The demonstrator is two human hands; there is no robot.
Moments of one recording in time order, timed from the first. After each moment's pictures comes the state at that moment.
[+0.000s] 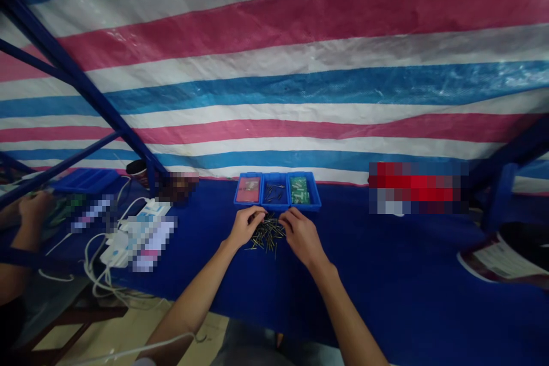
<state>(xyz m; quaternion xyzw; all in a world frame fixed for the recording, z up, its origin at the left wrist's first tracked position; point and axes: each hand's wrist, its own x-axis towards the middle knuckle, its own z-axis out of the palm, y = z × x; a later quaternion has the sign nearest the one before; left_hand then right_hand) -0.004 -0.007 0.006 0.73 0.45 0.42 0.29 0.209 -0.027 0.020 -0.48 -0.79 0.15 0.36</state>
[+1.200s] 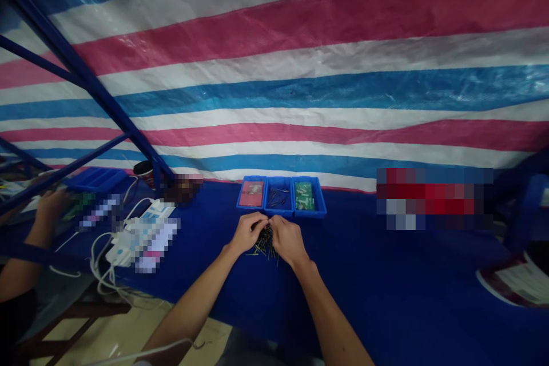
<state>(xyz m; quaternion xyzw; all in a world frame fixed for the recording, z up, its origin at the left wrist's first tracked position) -0.003 -0.008 0.005 0.76 0.43 0.41 0.25 0.169 -0.010 -0.009 -0.47 -0.80 0.12 0.36</state>
